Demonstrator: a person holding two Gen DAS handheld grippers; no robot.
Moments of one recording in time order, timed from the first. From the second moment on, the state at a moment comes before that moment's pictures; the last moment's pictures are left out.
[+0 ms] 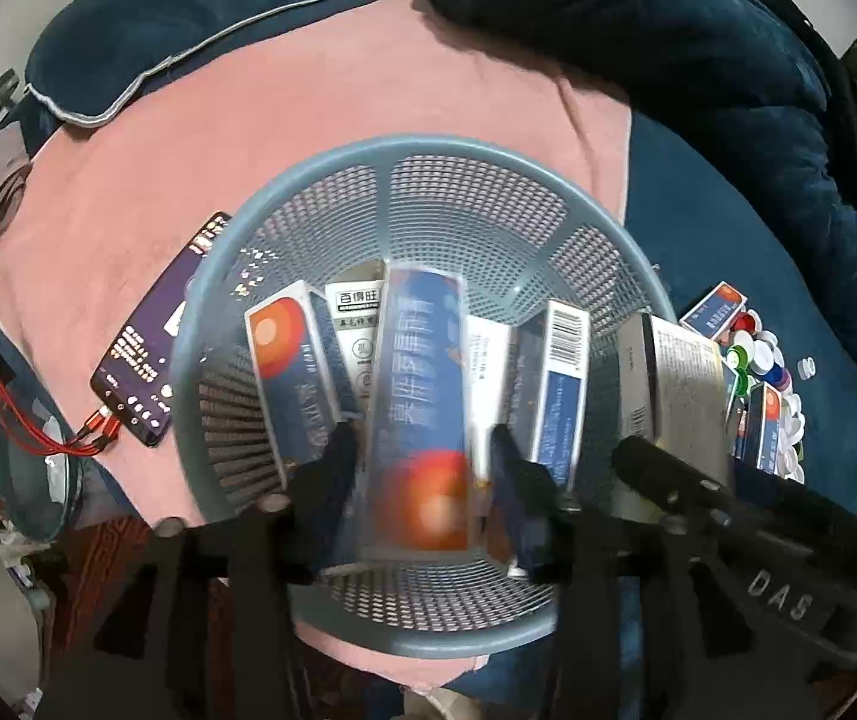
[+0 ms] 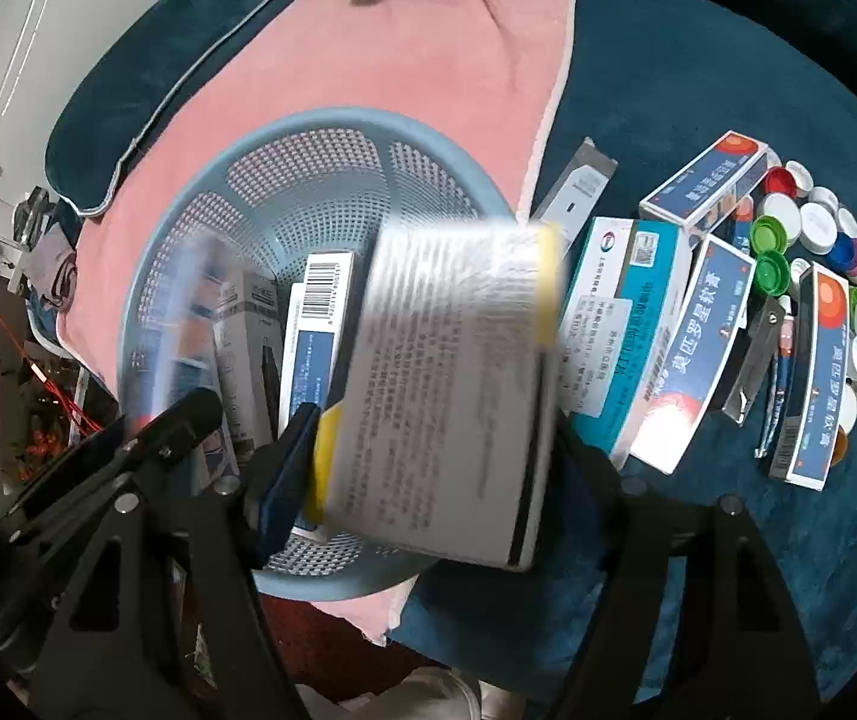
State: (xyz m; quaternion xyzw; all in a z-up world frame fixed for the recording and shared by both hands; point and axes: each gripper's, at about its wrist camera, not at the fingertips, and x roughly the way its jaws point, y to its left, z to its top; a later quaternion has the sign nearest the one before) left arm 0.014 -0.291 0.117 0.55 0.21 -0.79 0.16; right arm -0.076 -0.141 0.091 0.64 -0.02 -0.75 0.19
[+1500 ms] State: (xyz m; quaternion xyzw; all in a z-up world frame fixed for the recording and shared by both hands) left arm 0.017 -0.290 0.127 0.55 0.17 -0.79 0.20; right arm -0.067 -0.114 0.103 0.62 0.00 -0.76 0.16
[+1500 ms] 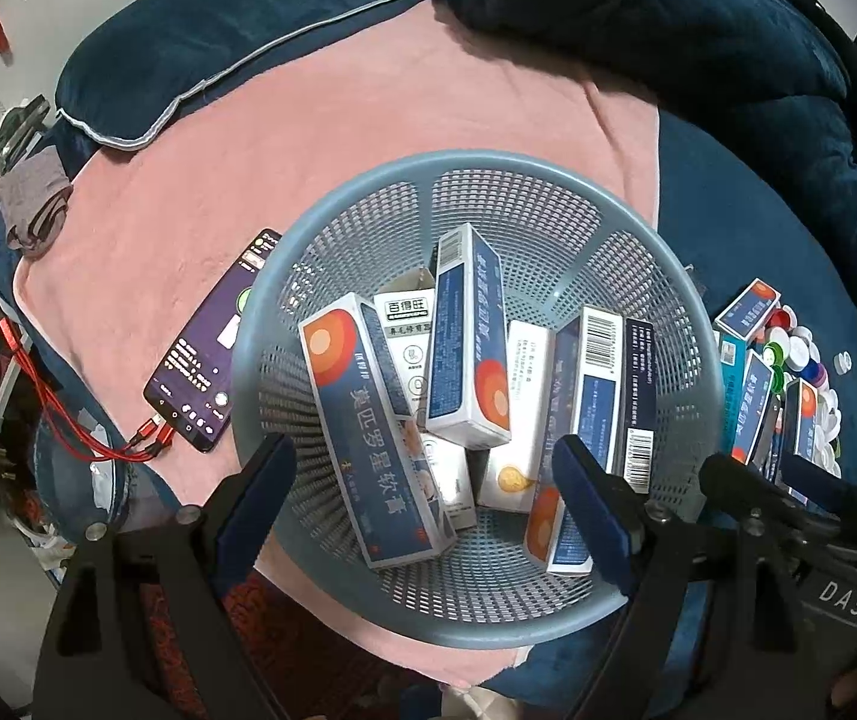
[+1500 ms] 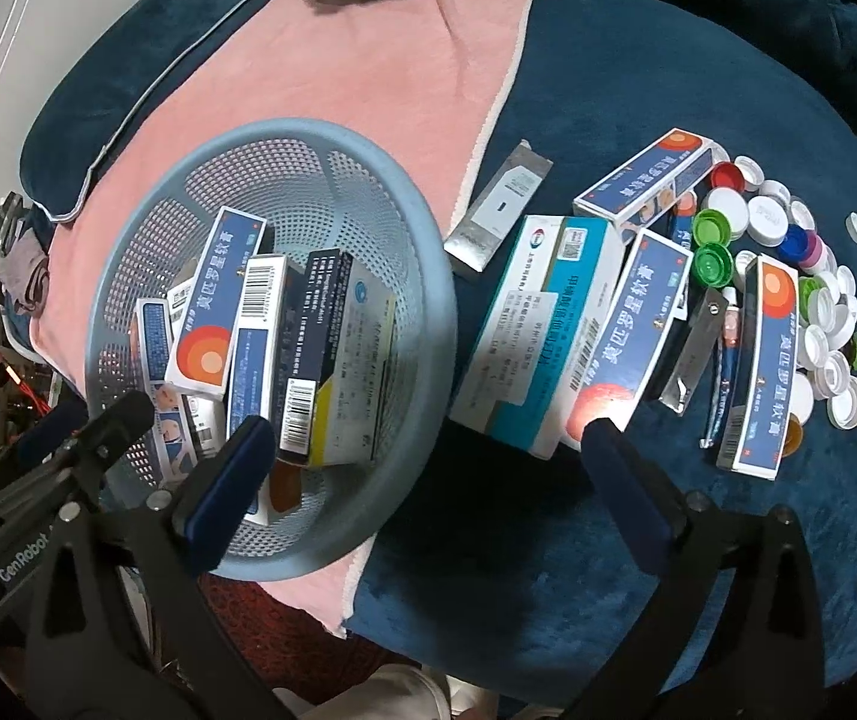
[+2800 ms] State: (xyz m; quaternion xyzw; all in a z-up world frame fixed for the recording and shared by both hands) left arm -0.061 -0.142 0.115 0.58 0.10 -0.81 0.10; right arm -0.096 0.064 0.087 0.64 -0.06 -0.77 0.06
